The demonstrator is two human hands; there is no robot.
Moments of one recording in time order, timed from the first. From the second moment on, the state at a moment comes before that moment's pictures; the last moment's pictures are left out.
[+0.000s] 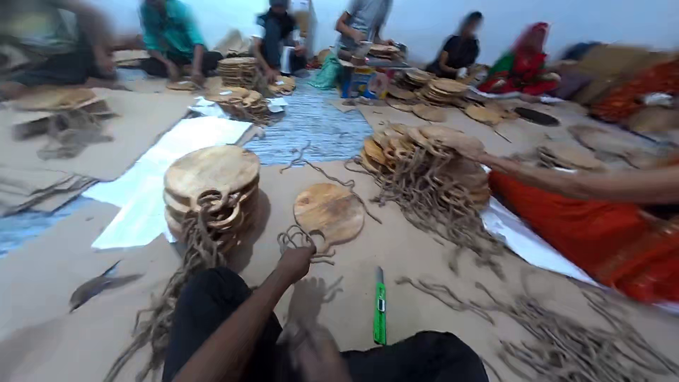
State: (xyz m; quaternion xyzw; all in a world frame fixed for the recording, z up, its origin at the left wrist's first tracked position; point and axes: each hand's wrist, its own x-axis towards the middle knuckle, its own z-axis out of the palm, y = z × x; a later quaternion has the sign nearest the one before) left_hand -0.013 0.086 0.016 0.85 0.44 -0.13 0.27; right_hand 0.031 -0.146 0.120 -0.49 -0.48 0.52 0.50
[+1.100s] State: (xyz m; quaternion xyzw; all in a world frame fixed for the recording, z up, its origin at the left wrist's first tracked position) left_hand -0.001 0.041 -0.020 0.90 0.28 -0.19 0.26; right_hand 0.054 -0.095 0.012 -0.61 -0.05 0.62 0.49
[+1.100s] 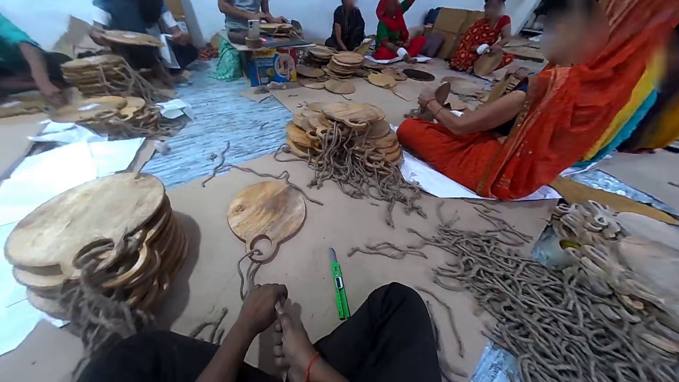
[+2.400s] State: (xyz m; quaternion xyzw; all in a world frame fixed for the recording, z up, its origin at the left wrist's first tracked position) left_hand -0.020 0.032 -0.010 0.75 0.44 0.11 0.48; right_hand 0.124 -0.102 -0.040 -0.59 -0.23 0.61 0.48
